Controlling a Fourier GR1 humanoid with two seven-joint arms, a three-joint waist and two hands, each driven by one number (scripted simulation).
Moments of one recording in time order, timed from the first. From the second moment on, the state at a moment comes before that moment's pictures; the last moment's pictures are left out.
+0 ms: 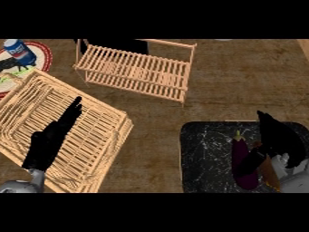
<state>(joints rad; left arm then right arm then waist) -0.05 0.37 -0.21 -1.55 0.07 0.03 0.13 -0.29 -0.64 0.54 -1.66 0.35 0.11 1.25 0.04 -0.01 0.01</state>
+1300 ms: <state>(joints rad) -0.01 0.37 -0.19 -1.55 0.08 0.04 0.12 -0.34 -0.45 0.56 -1.44 0.53 0.19 1.24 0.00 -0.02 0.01</state>
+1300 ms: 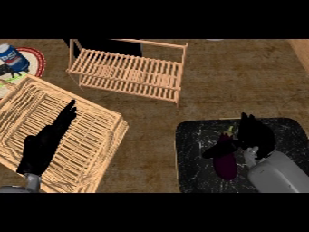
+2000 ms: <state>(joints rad) -0.01 0.36 -0.18 -1.55 0.05 0.04 0.10 -0.34 -0.41 0.52 -1.36 0.62 0.19 1.16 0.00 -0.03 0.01</state>
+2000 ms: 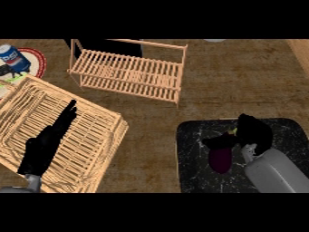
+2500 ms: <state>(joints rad) -0.02 0.35 -0.18 -1.54 0.06 0.03 0.12 -0.35 -0.31 0.54 -1.41 0.77 0.17 1.17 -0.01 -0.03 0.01</state>
